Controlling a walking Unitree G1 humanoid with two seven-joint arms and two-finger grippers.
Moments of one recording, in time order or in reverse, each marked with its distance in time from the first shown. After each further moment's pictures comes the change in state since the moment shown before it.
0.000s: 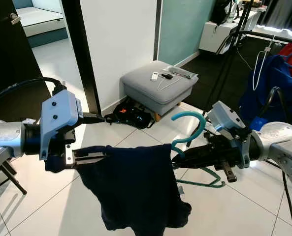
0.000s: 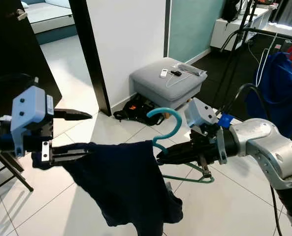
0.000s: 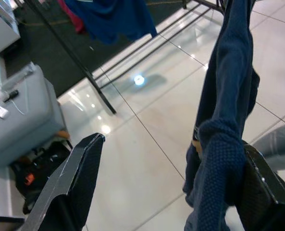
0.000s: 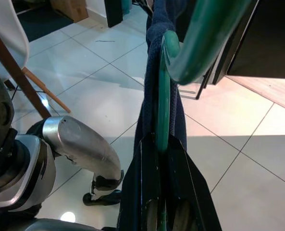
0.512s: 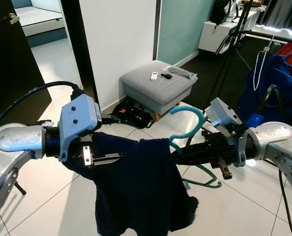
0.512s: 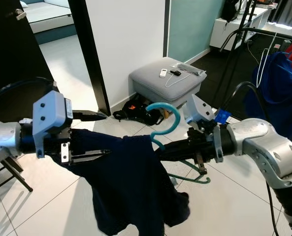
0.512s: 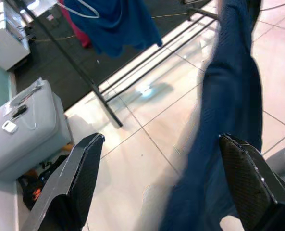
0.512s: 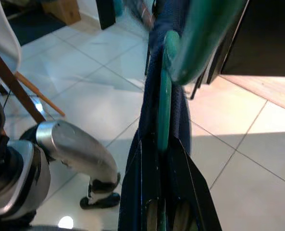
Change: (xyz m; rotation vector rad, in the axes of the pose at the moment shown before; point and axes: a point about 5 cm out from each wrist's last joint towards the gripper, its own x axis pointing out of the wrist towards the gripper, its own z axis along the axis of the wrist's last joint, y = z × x) left arm 0.017 0.002 0.009 0.039 -0.068 0.071; right arm 0.001 -0.002 0.000 0.012 -0.006 -0.025
